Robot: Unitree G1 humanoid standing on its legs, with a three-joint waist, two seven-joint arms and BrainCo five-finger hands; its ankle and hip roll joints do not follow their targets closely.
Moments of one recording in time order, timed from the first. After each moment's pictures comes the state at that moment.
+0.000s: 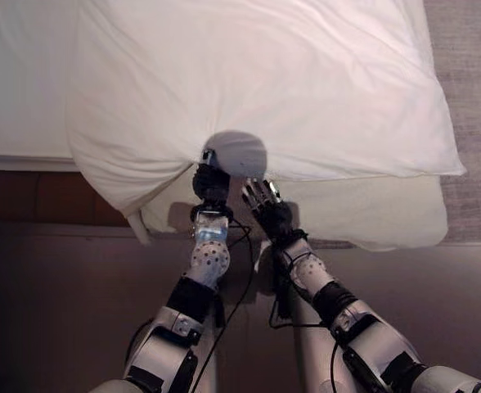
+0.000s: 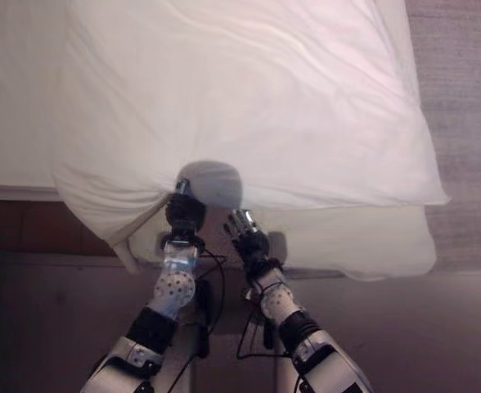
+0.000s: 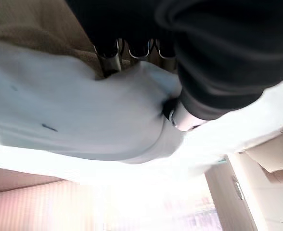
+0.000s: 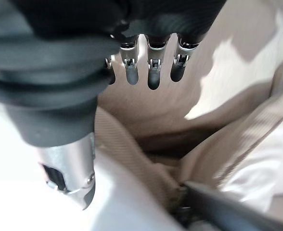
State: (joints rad) left arm -0.57 0.02 -0.24 0.24 -1.41 -0.42 0.15; right arm -0.64 -0.01 0.35 0.71 1.55 -0.15 0.15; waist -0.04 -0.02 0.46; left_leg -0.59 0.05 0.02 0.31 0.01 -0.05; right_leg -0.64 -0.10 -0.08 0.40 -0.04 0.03
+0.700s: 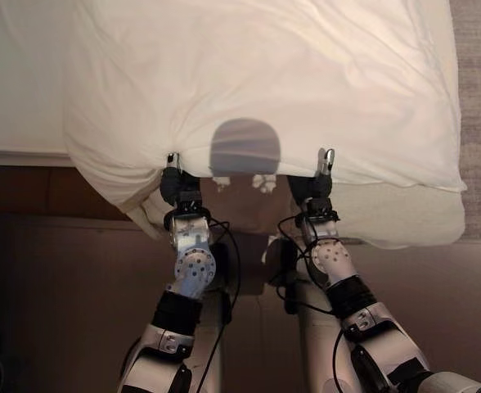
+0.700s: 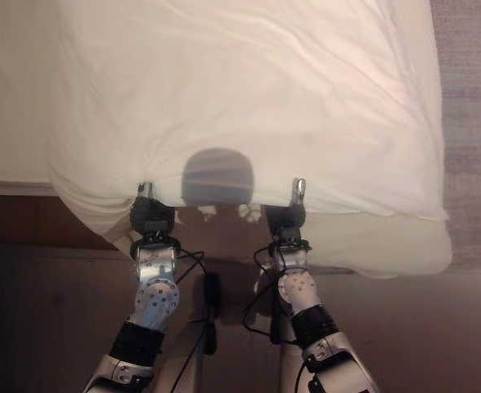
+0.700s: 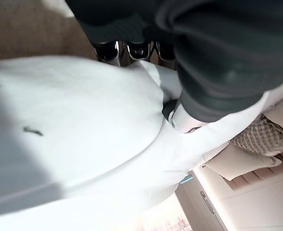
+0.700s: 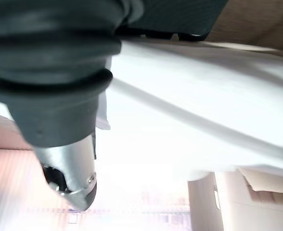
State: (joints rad) left arm -0.48 0.03 -0.10 0.05 -1.19 -0.48 0.40; right arm -0.60 -0.06 0.15 0.39 1.64 -0.31 0.14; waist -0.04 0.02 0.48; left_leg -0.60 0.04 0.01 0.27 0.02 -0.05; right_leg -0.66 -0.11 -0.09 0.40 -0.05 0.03
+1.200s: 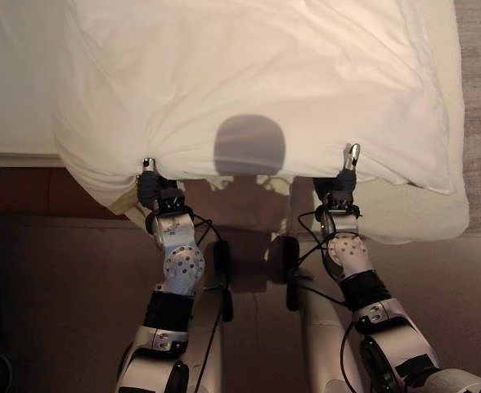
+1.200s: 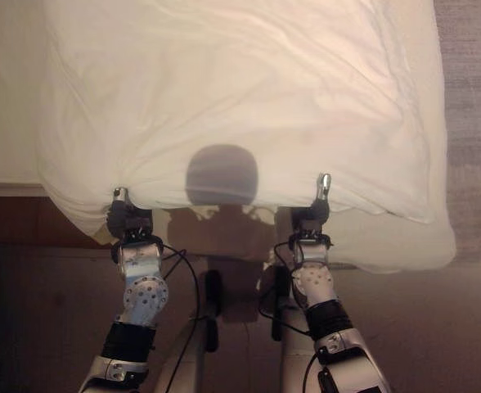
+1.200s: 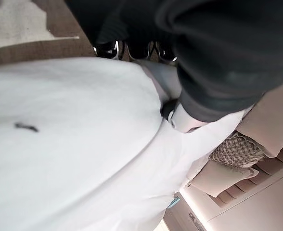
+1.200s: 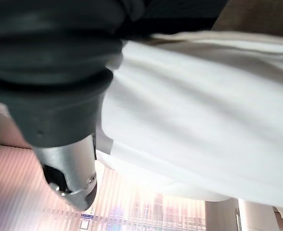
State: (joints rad) left arm -0.48 0.04 0.01 0.06 -1.08 -0.48 0.54; right arm -0.62 -0.13 0.08 0.39 1.59 -0.33 0.06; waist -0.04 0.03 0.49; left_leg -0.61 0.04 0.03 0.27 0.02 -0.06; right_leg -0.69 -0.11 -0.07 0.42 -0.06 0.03
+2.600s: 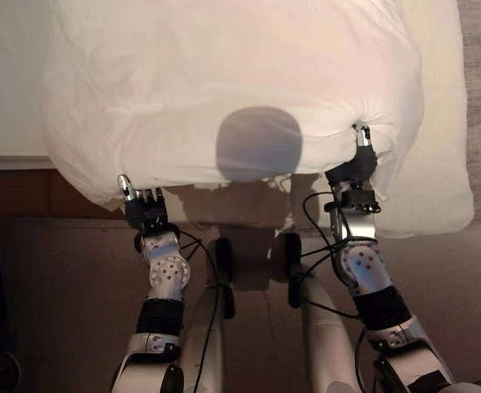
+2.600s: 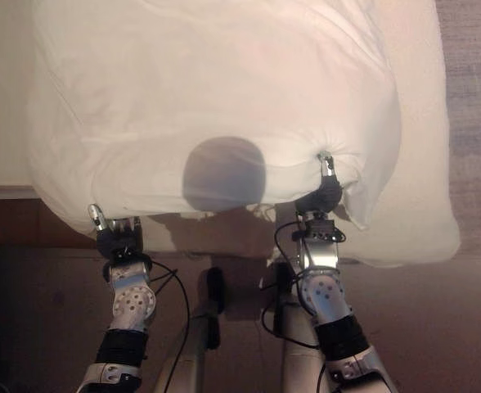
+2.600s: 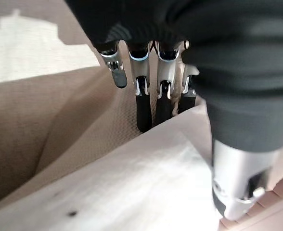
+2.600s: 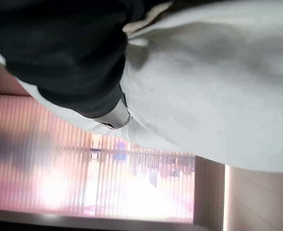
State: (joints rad) left arm -0.46 0.04 0.11 0.29 -1.36 -0.49 0.26; right arm -0.50 -0.17 0.19 -0.08 1.56 -0.37 0.14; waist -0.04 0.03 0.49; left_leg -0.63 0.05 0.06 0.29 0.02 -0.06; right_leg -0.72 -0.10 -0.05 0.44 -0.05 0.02
